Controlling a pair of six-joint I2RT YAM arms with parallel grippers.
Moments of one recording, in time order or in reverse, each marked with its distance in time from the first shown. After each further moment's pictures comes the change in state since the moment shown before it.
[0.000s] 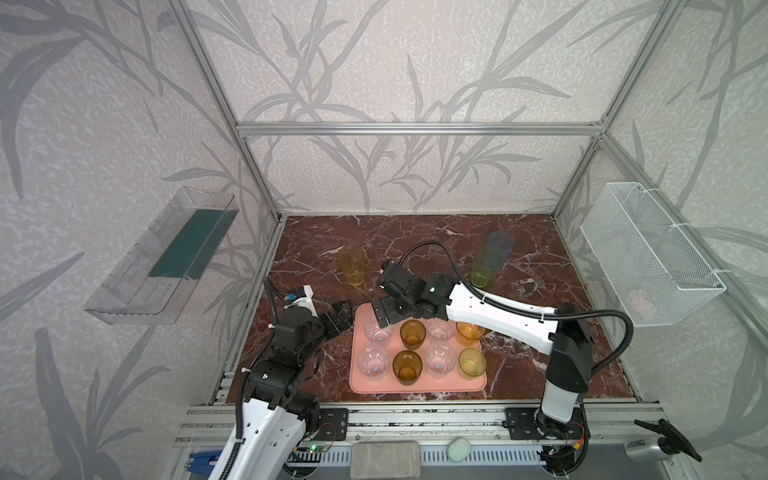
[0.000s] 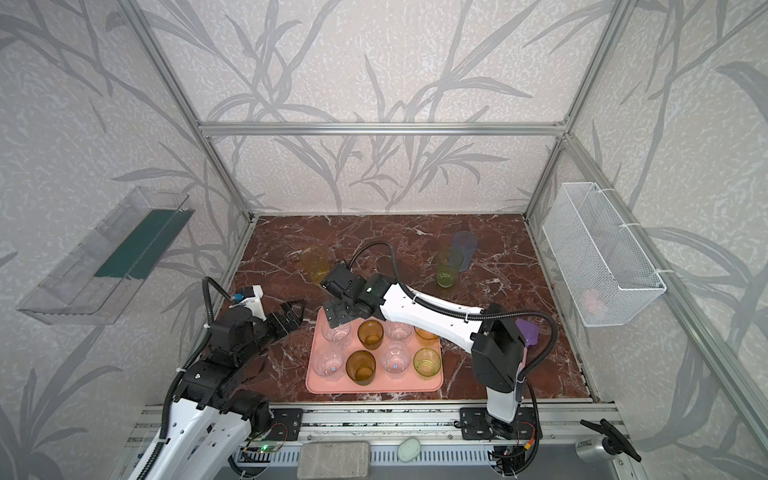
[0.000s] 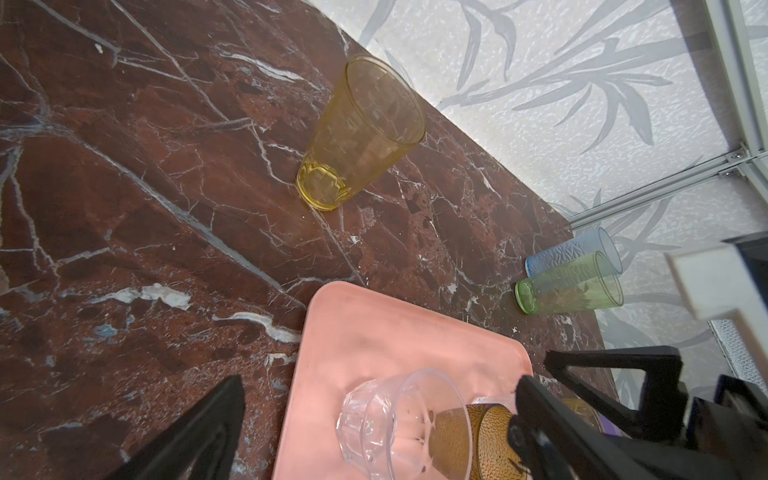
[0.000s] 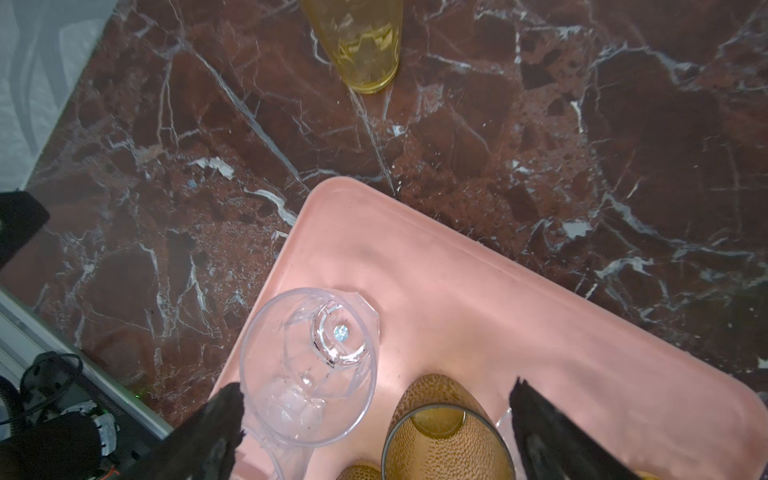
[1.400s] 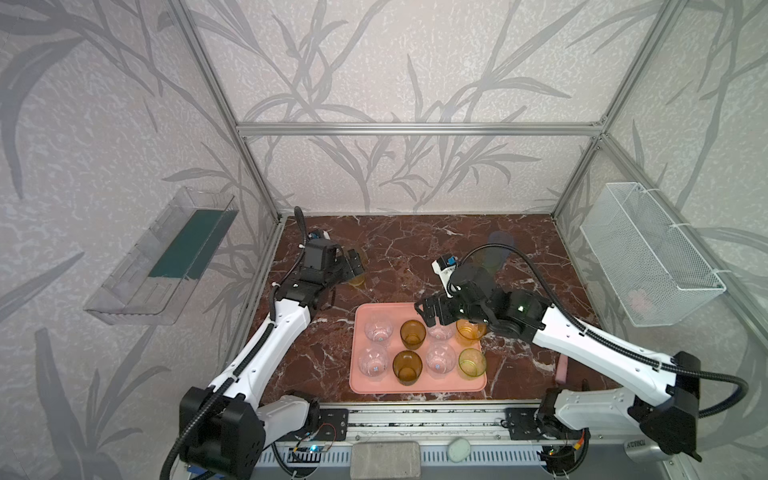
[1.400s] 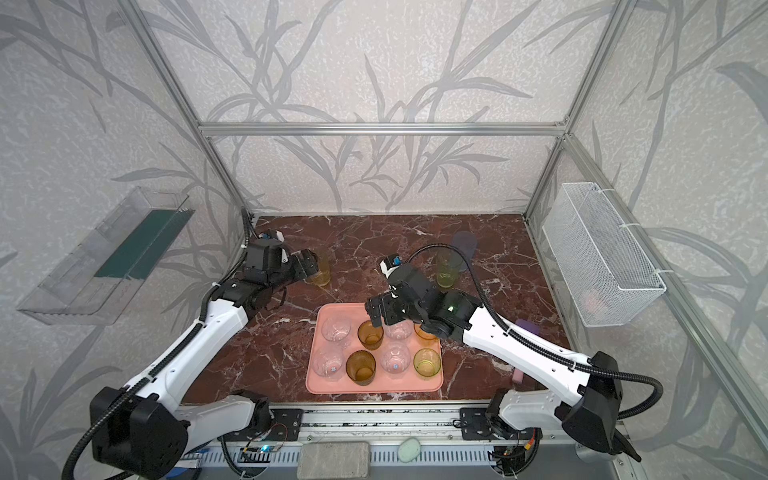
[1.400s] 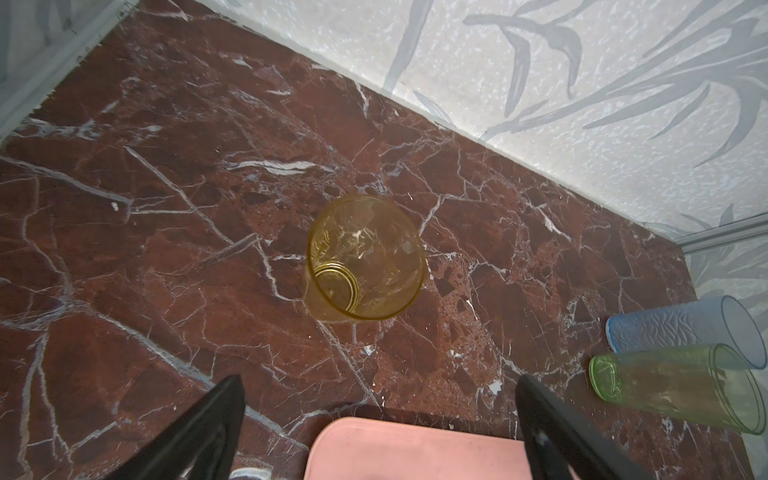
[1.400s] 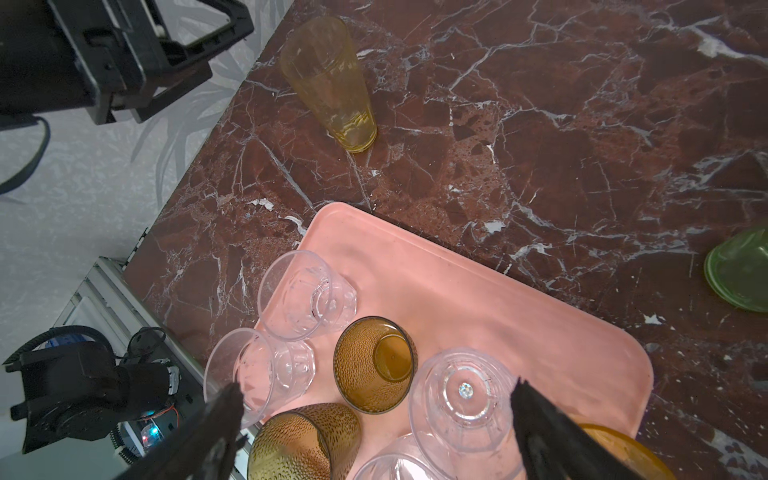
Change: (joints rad) left arm 0.002 0.743 0.483 0.097 -0.133 0.167; right arm -0.126 -0.558 -0.472 0.185 -0.101 -0.072
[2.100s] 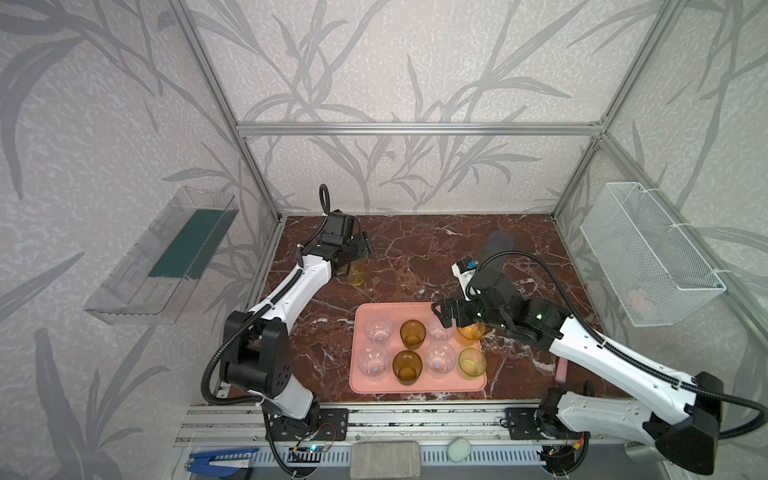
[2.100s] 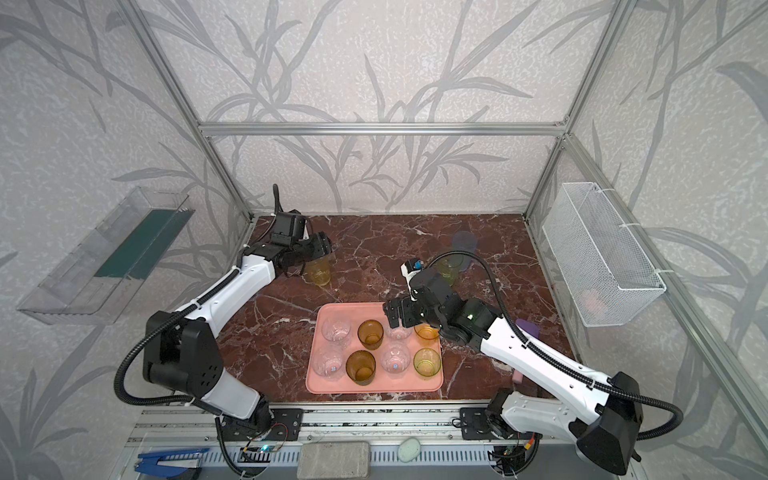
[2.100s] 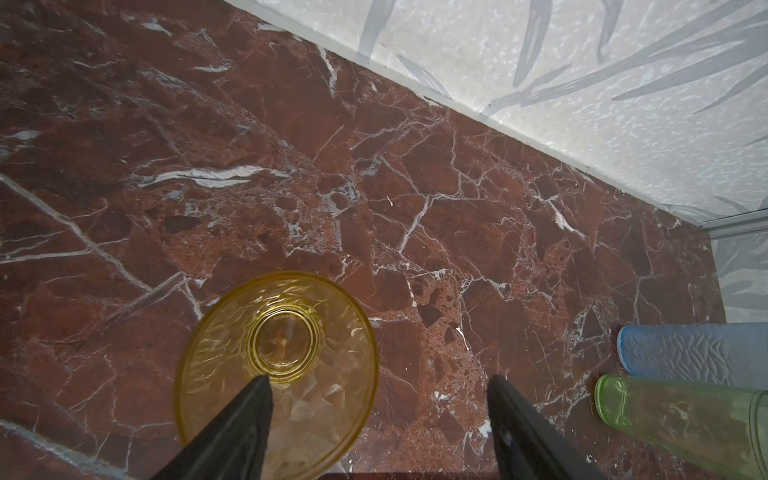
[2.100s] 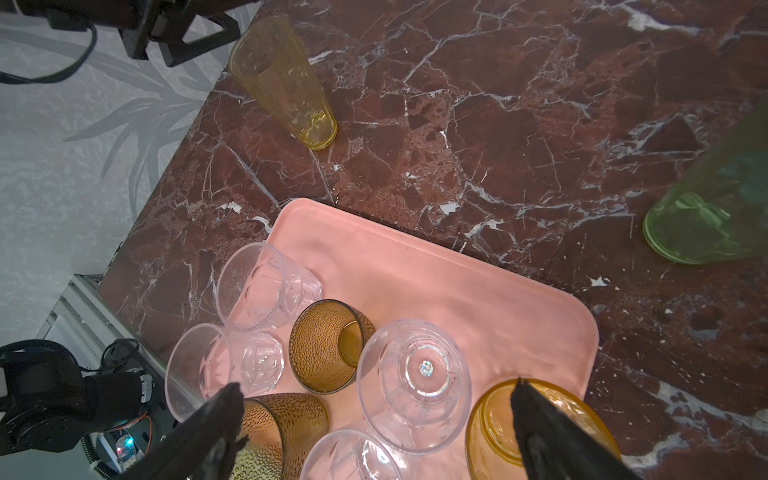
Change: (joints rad) left arm -0.015 0.393 0.320 -0.053 0.060 0.012; right arm -0.095 -0.135 -0.146 0.018 -0.020 0.004
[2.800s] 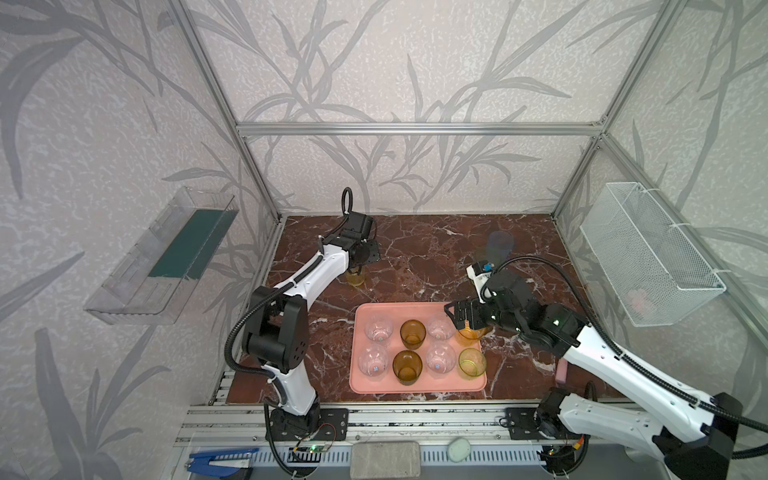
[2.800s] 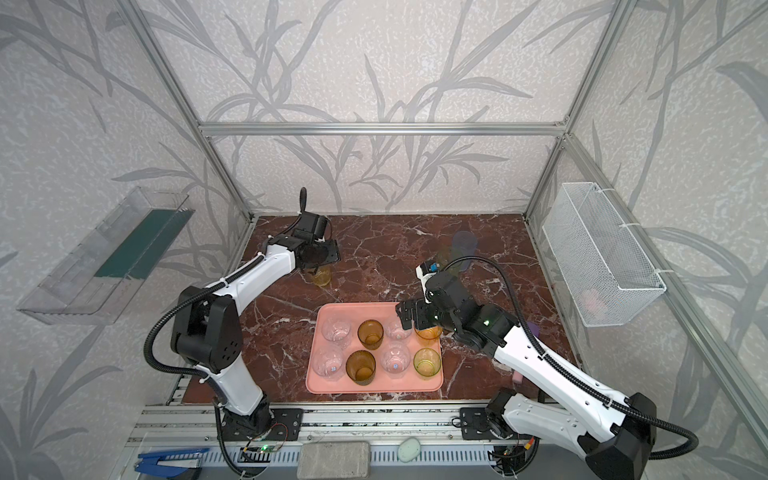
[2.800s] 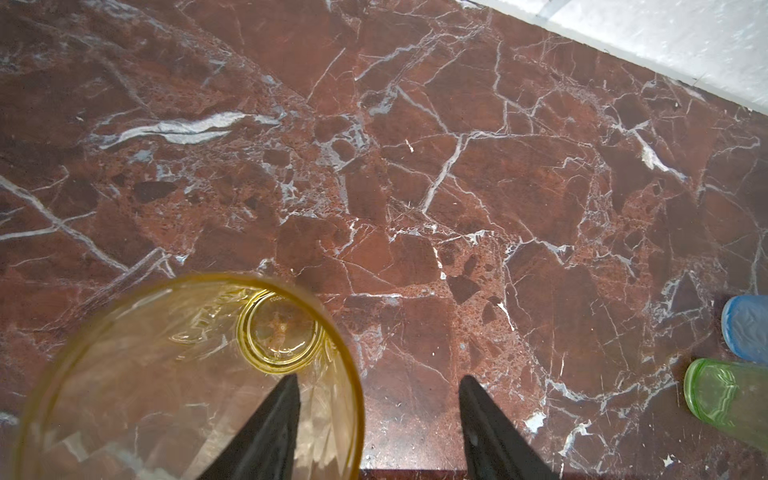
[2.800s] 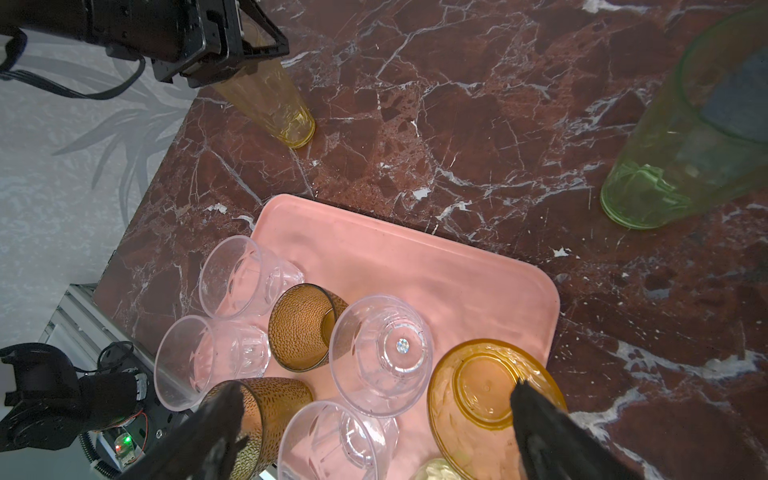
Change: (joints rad) left arm -0.061 0.159 0.103 -0.120 -0.073 0.027; right arm -0.065 -0.096 -0.052 -0.053 -0.025 0.002
